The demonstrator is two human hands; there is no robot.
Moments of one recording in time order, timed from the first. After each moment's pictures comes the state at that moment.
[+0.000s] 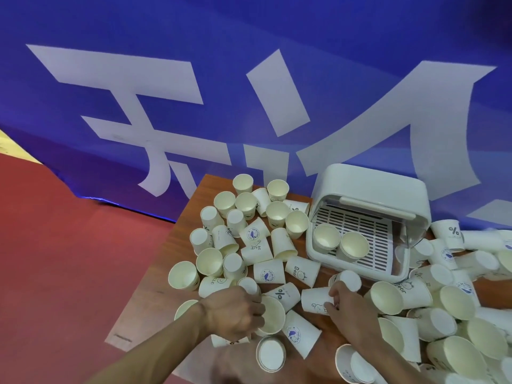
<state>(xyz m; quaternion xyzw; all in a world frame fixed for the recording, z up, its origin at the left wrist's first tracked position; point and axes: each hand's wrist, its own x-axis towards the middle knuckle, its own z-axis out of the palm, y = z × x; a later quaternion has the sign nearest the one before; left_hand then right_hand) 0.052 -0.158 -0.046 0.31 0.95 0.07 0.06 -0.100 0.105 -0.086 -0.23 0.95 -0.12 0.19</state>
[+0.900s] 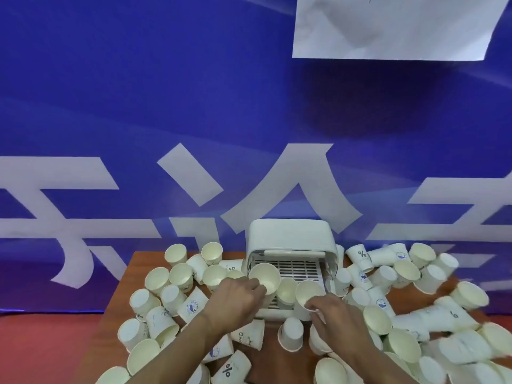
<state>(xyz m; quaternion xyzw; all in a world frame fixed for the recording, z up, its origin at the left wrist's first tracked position) -0.111 -0.100 0.048 0.20 0.98 -0.02 -0.08 -0.163 0.163 0.013 -0.25 0.96 -0.12 0.03</state>
